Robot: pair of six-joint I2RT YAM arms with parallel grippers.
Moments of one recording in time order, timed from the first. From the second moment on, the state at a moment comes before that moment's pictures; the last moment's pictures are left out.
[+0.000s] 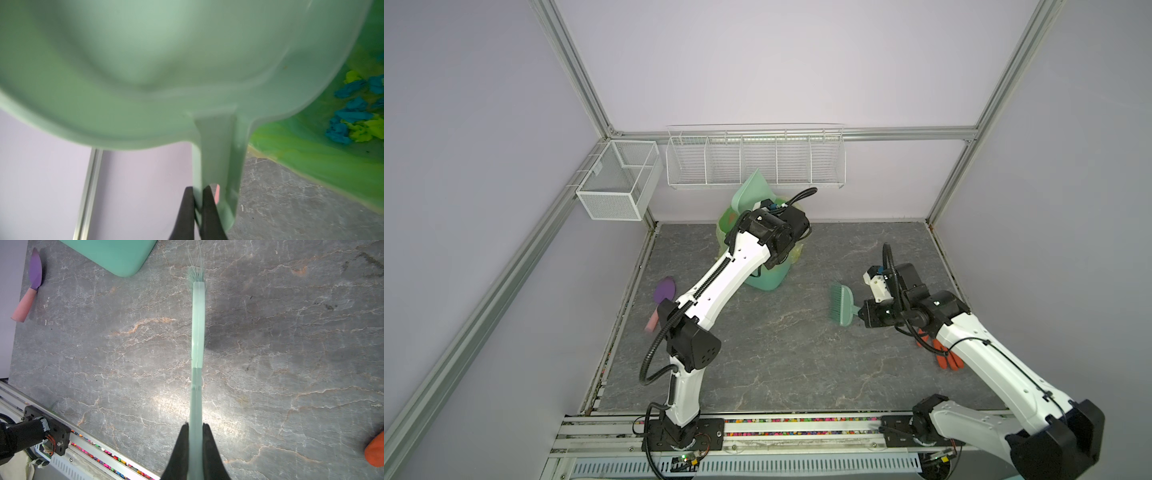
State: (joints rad) left arm -0.77 1.98 2.26 -1.61 -1.08 -0.26; right arm 0.44 1.13 0.99 -0.88 -0.16 0.32
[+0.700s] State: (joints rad) left arm -0.78 1.81 2.25 -1.61 -0.37 -0.28; right arm 0.28 1.11 1.07 -0.97 -0.24 0.29
